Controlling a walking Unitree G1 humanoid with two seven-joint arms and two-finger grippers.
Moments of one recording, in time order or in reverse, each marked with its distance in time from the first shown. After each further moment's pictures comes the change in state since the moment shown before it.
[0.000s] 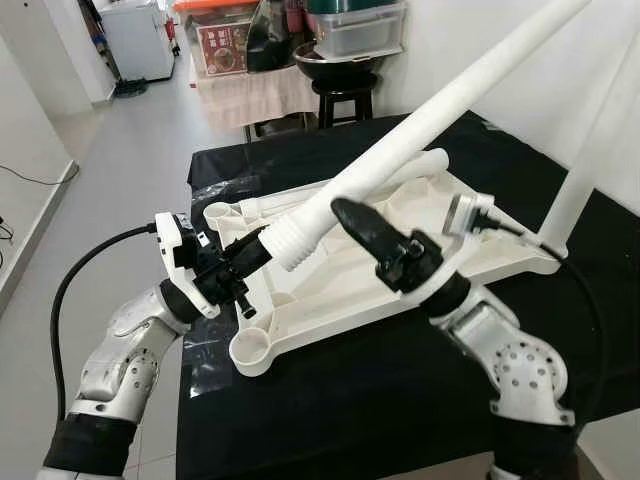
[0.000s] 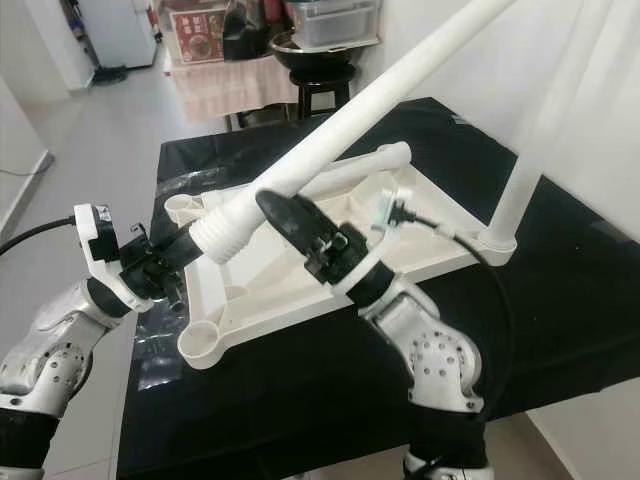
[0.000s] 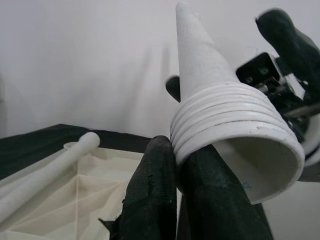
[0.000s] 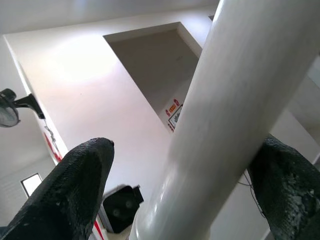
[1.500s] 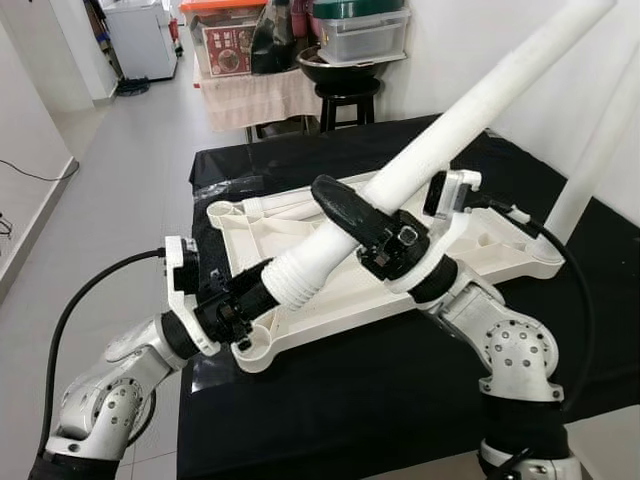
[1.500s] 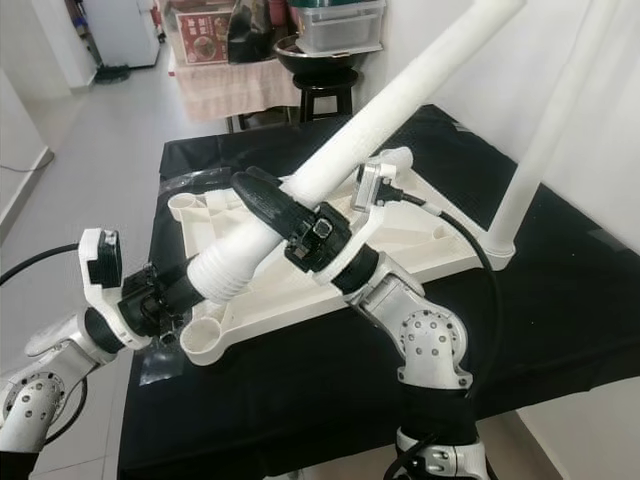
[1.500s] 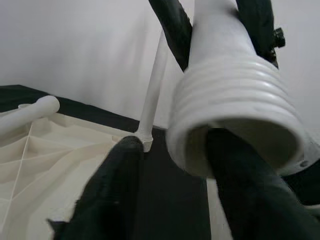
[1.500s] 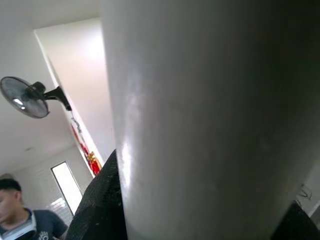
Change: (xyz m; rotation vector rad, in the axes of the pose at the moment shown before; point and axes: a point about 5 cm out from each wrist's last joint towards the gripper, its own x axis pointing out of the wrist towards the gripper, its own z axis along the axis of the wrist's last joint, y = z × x) left arm -0.018 -0.024 -0.008 -0.189 0.113 -0.080; right arm 0.020 0.004 0.000 0.056 0.017 0.082
